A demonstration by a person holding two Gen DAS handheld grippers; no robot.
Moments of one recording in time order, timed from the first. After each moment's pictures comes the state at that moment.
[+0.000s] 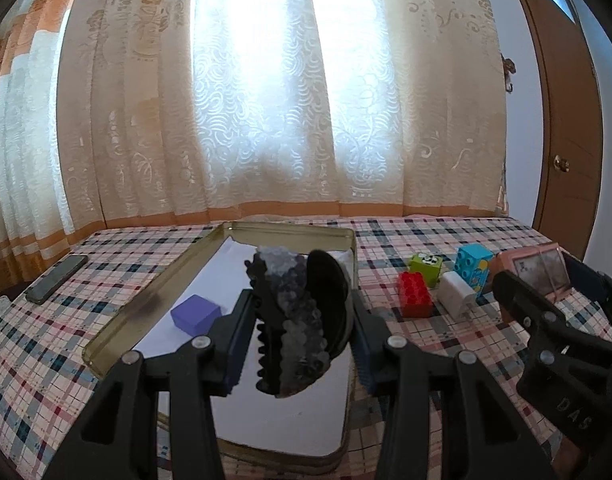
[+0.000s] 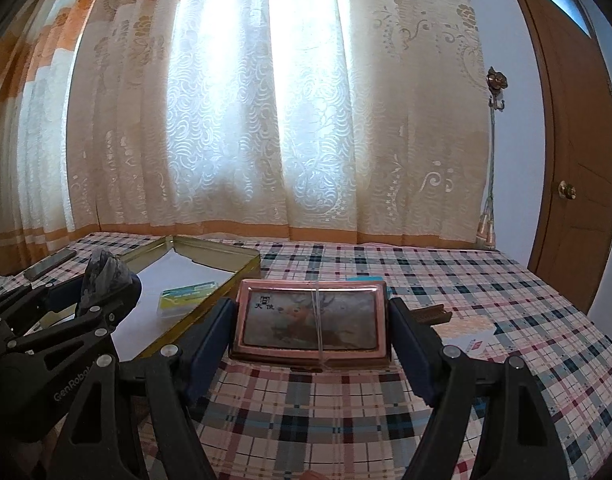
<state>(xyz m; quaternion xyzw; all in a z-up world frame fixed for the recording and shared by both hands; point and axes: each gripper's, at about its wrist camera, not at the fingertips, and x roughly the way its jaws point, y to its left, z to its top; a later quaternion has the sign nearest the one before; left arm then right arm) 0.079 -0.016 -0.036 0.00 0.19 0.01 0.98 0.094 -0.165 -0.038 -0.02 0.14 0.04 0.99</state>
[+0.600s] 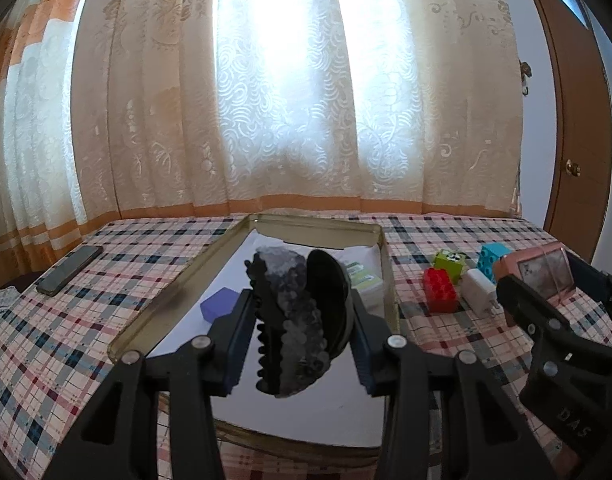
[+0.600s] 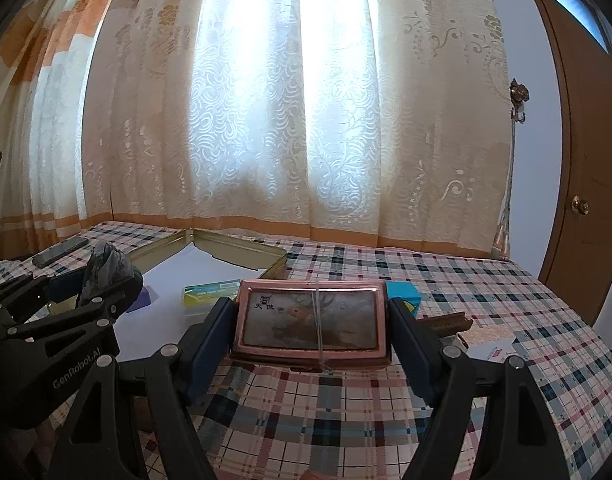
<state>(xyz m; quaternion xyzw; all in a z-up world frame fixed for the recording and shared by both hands) 0.079 0.012 -0.038 0.00 0.20 0.03 0.98 0.096 -0.139 -0.037 -0.04 0.14 0.06 0.99</state>
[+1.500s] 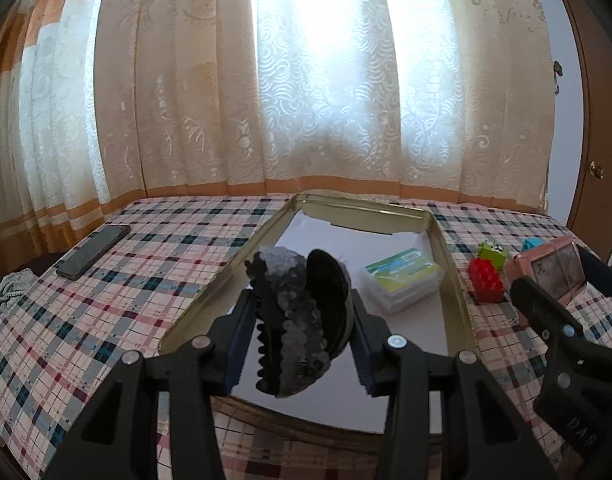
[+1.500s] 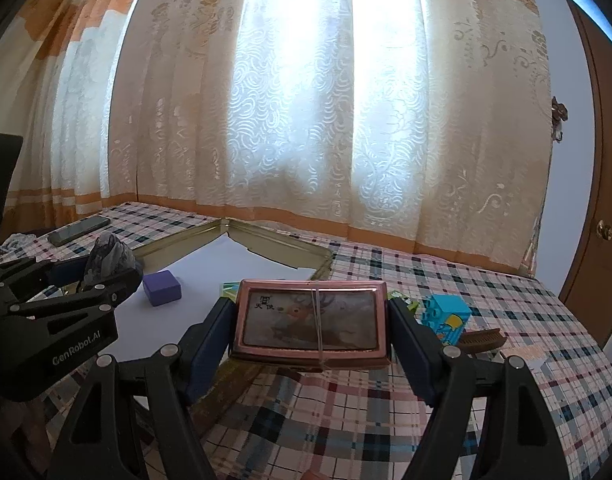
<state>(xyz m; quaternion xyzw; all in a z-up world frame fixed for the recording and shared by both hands) 0.086 0.057 -0.045 -0.02 0.24 0.06 0.97 0.107 -0.097 -0.038 -0.08 0.15 0.10 0.98</state>
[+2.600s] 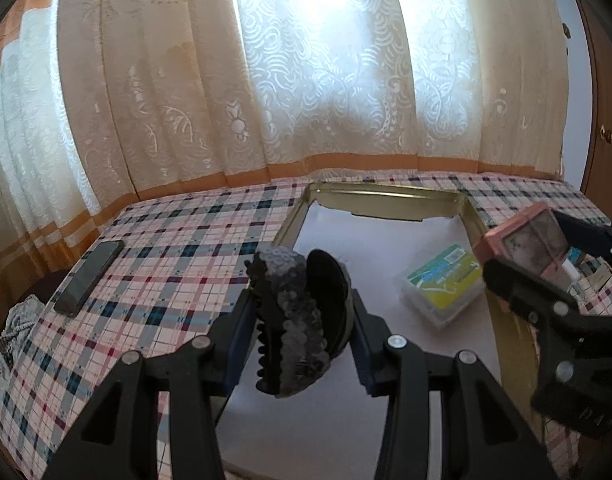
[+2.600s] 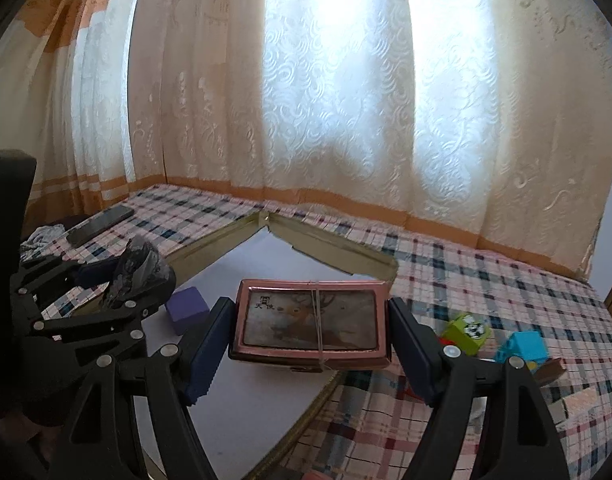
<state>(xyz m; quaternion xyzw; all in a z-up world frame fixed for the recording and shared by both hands) 0.148 0.078 -0.042 0.04 0.30 0.06 0.95 0.183 -0.057 -0.025 -0.08 0.23 0.18 0.95</state>
